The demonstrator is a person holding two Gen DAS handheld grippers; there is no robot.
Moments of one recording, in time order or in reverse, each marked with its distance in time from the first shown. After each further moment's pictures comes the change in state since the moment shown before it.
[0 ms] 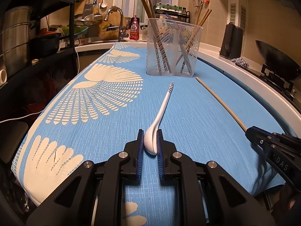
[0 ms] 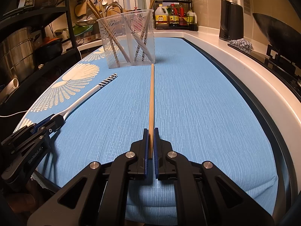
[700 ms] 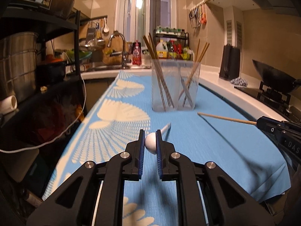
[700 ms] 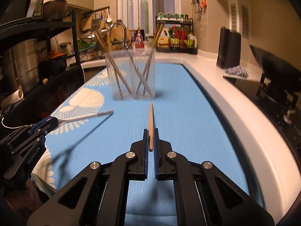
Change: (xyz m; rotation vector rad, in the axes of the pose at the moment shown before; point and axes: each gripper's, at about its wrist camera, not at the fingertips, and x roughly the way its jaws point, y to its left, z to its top) left arm -0.046 0.006 0.043 0.045 -0.189 0.035; right arm -0.060 0.002 0.052 -0.051 -0.177 -0.022
